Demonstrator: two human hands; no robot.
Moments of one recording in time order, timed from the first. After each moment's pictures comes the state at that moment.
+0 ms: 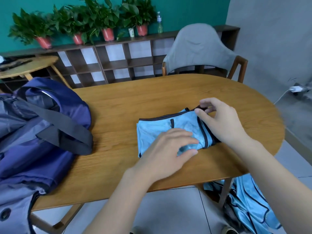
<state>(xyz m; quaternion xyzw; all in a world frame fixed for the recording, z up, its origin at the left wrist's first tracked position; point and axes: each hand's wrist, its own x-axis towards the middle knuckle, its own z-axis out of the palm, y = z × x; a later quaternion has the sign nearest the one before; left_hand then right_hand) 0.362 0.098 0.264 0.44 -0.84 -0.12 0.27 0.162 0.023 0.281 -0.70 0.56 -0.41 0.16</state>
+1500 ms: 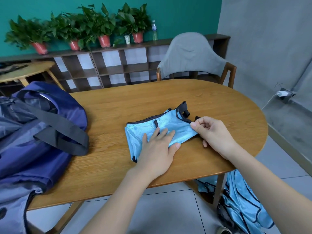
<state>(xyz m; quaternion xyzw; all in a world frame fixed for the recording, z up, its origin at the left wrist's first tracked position) 0.353 0.095 0.251 0.62 -0.77 -0.11 0.11 0.148 0.051 0.263 -0.63 0.54 -0.42 0.38</state>
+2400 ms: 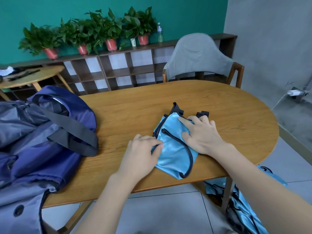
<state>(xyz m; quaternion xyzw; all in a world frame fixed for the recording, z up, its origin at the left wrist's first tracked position) 0.416 0.102 0.241 0.61 -0.74 -0.04 0.28 0.196 0.027 0.253 -0.80 0.59 -0.10 0.03</state>
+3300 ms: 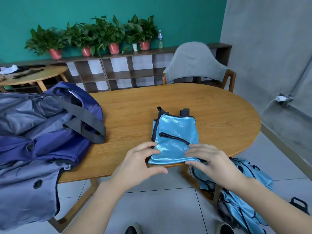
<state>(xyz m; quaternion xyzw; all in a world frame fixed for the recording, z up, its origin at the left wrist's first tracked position) 0.428 0.182 0.240 0.55 -0.75 -0.17 0.31 0.148 0.146 0.217 -0.86 0.36 -0.36 0.10</state>
